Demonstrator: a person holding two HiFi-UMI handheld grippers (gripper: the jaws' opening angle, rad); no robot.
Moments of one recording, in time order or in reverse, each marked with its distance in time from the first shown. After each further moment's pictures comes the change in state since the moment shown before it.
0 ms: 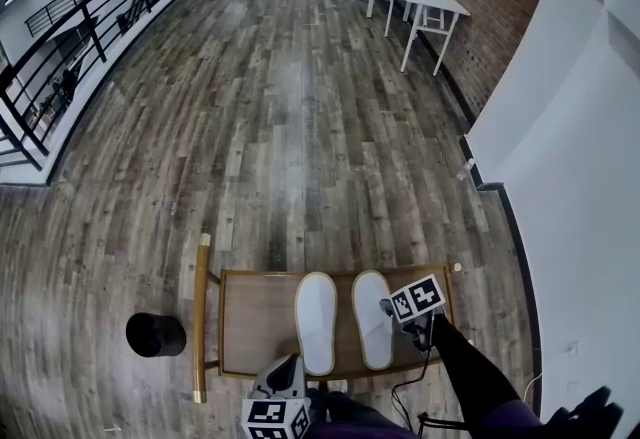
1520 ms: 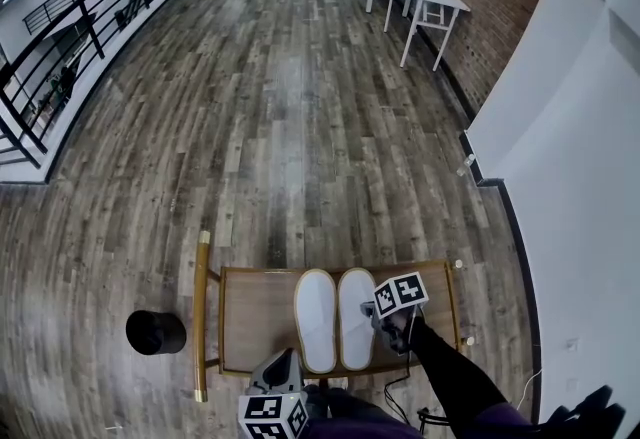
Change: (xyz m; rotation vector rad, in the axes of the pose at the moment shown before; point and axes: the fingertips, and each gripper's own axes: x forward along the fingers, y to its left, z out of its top) left arm 0.002 0.015 0.008 -0.041 -0.017 0.038; right arm 0.028 0.054 0.002 0.218 0.052 0.151
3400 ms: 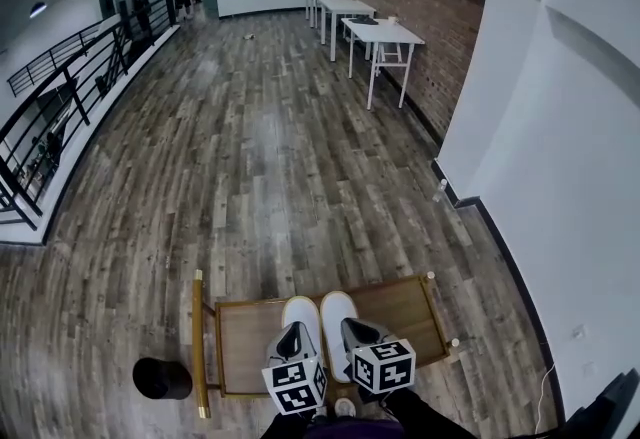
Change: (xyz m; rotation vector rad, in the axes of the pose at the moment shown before) left arm 0.046 -0.053 0.068 0.142 -0.174 0.041; right arm -0.158 0.110 -0.002 -0.158 -0.790 -0.096
